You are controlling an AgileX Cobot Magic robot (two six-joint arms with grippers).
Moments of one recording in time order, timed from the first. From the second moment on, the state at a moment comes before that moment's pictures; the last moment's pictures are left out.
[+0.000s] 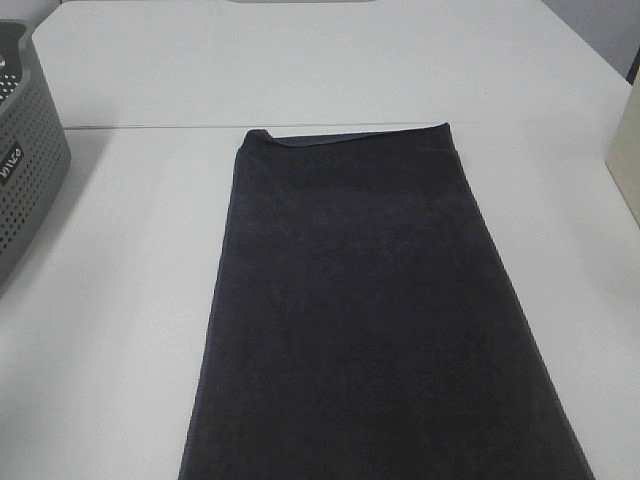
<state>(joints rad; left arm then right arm) -0.09 0.85 -0.68 -0.06 0.99 0.01 -0.02 0.81 -0.67 0.16 1.16 -0.19</state>
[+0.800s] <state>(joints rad) -0.09 0.51 -0.48 -0.09 0.81 0.01 -0.02 0.34 -0.47 0.16 1.11 -0.19</state>
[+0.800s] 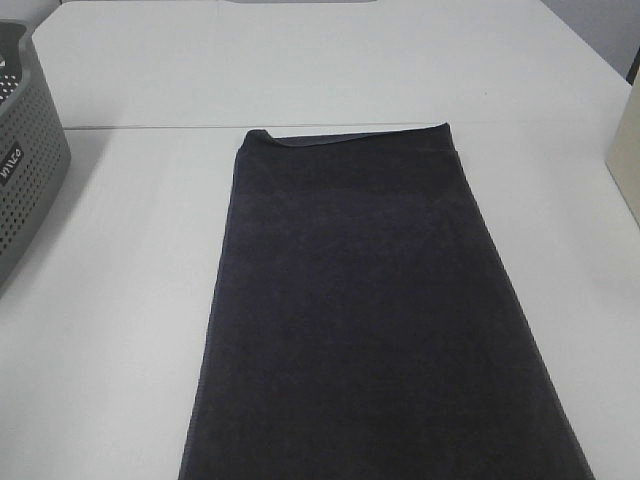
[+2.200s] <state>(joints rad) -0.09 0.07 -0.52 -0.04 1.08 0.05 -0.02 0.00 -0.46 0.16 1.11 -0.22</state>
